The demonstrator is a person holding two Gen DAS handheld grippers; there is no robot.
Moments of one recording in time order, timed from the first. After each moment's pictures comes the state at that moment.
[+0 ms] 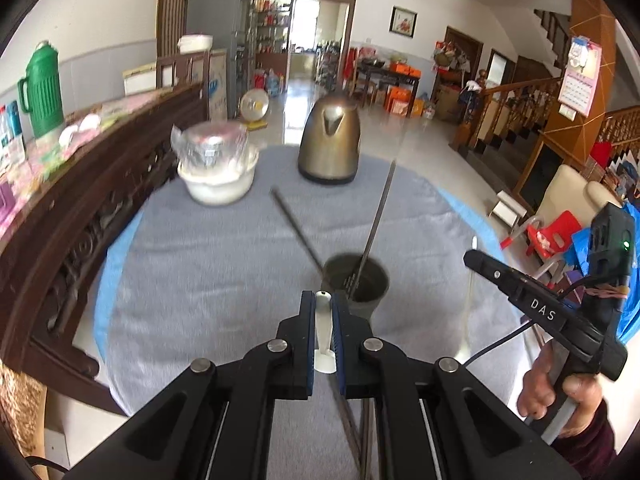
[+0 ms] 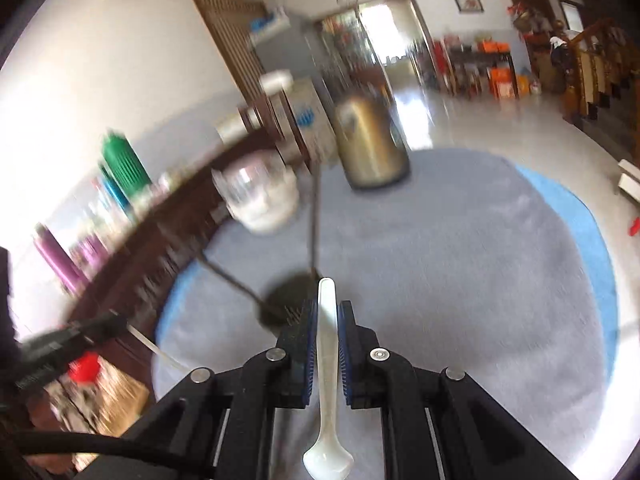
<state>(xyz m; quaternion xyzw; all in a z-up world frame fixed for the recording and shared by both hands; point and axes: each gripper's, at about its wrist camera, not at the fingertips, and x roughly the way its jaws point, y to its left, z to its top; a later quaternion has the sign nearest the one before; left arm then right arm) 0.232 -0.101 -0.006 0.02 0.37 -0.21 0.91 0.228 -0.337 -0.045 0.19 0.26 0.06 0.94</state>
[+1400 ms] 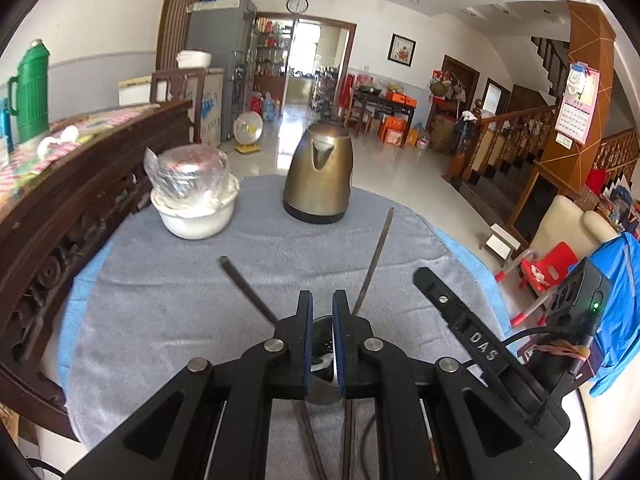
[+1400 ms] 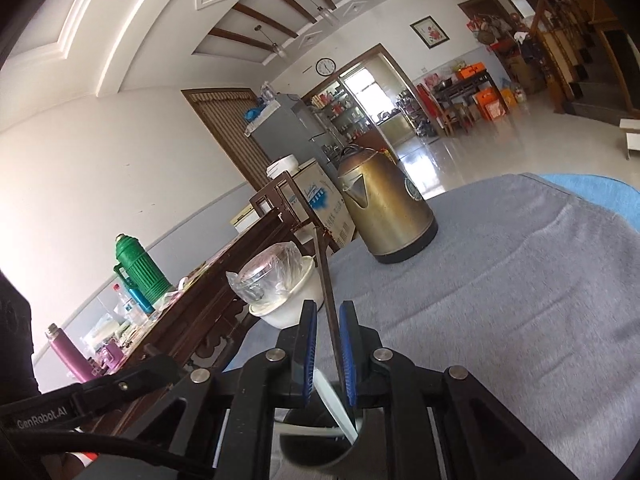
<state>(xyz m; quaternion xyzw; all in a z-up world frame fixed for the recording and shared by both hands) 0.278 -0.132 -0.020 -0.02 0.33 -0.22 0.92 0.287 -0.328 -0.081 0.30 0.15 0.05 0.94</state>
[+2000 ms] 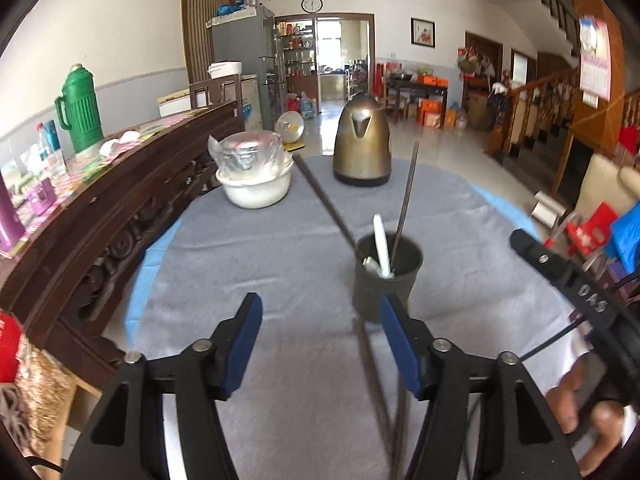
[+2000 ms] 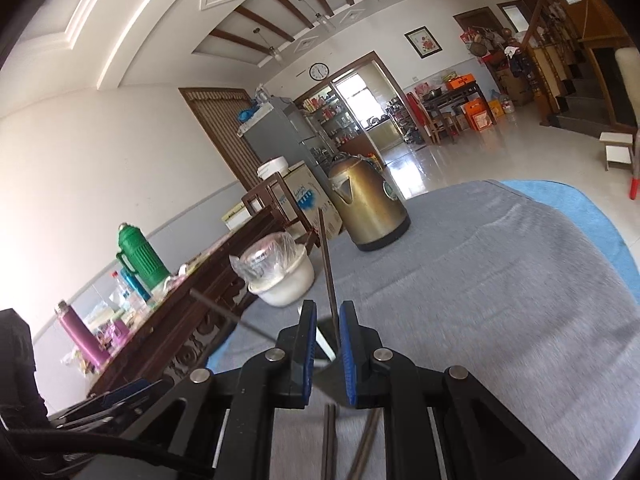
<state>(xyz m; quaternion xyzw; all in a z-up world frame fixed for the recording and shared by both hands) 0.190 -0.104 -0.052 0.07 0.33 -0.13 0.93 0.180 -0.315 -0.073 0.27 0.16 0.02 0.95</state>
